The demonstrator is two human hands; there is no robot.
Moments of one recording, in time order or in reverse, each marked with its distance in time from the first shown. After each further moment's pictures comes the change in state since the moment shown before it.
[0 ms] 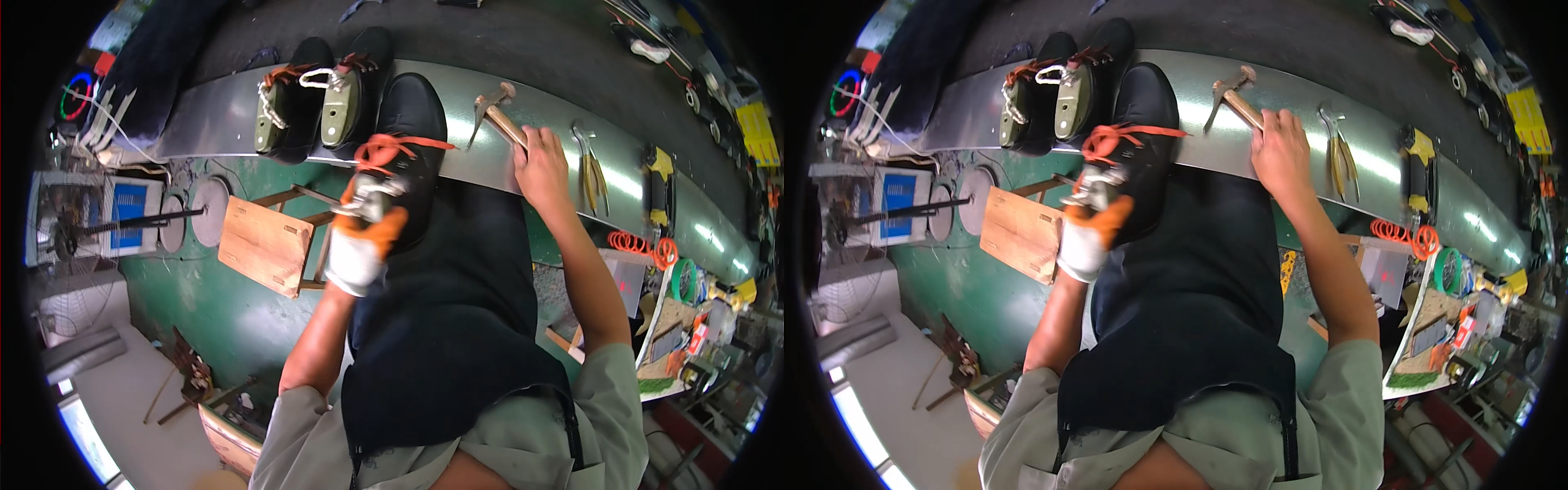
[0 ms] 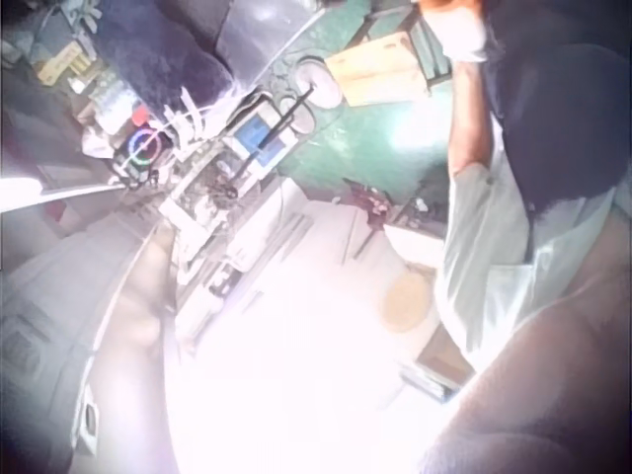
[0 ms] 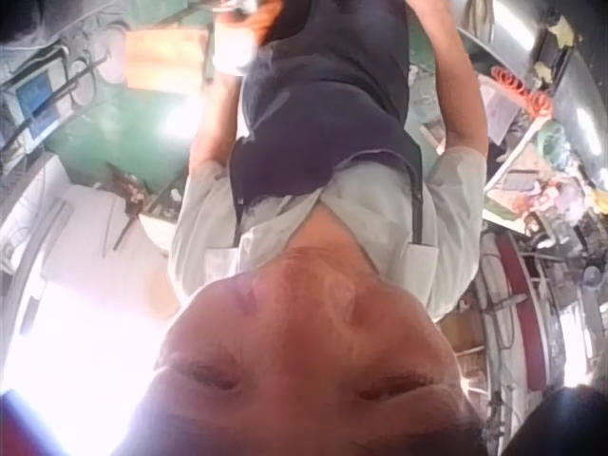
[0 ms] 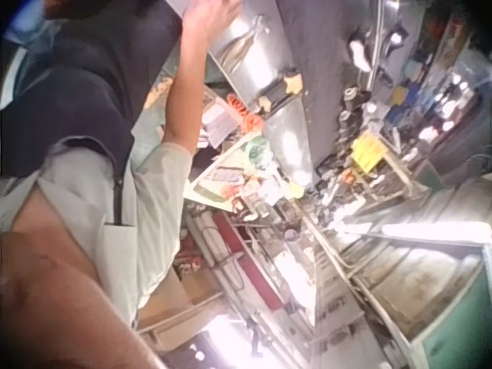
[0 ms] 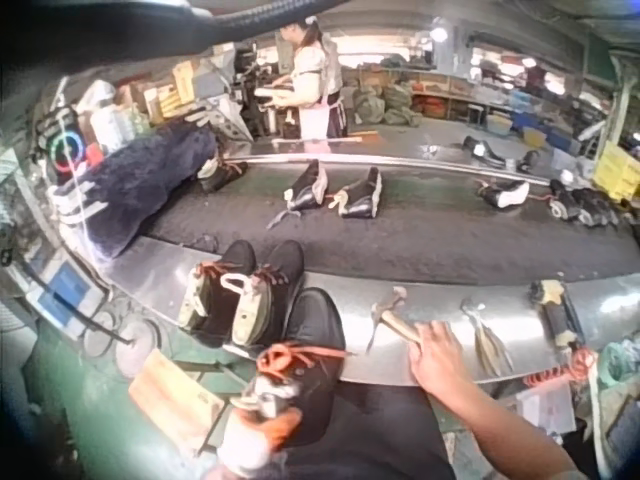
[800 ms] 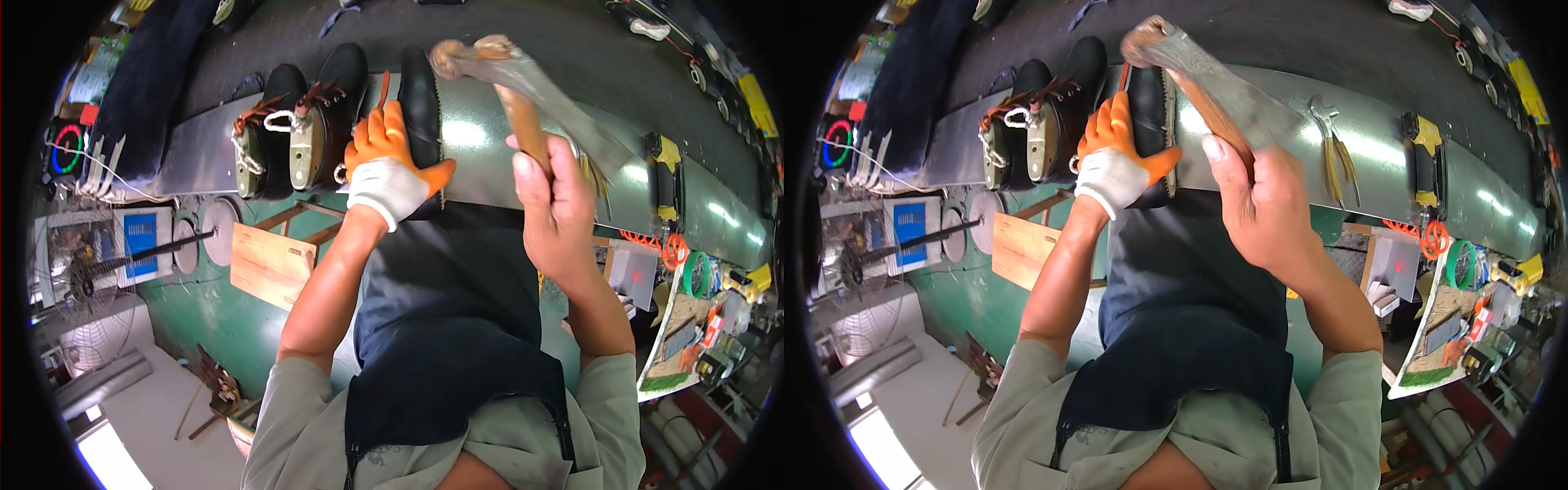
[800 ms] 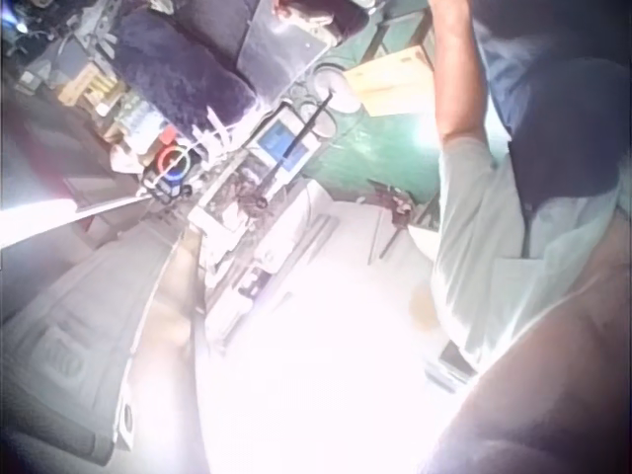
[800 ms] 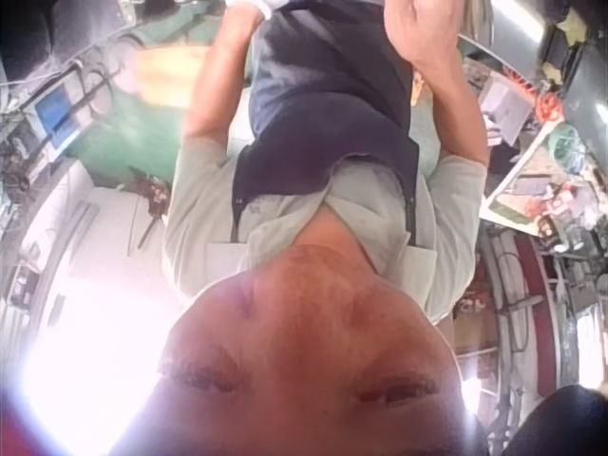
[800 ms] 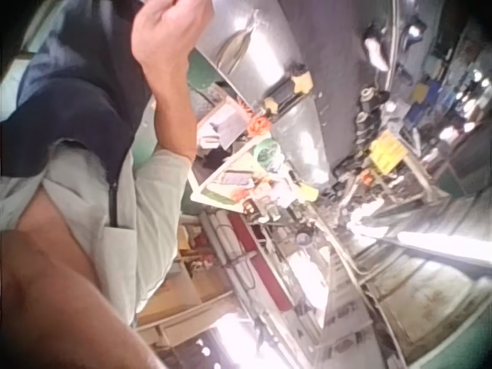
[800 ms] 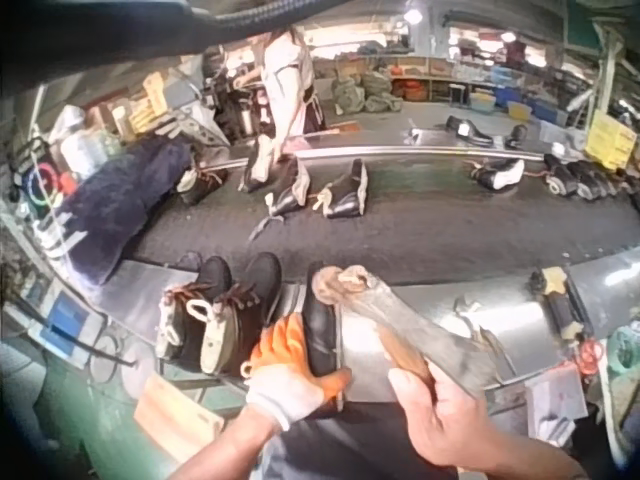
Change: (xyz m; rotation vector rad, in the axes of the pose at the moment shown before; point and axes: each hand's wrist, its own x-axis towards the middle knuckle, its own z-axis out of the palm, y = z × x) left_hand 0.116 0.059 0.087 1.312 0.057 0.384; right_hand 0.011 -0.080 -0.109 0.826 0.022 0.133
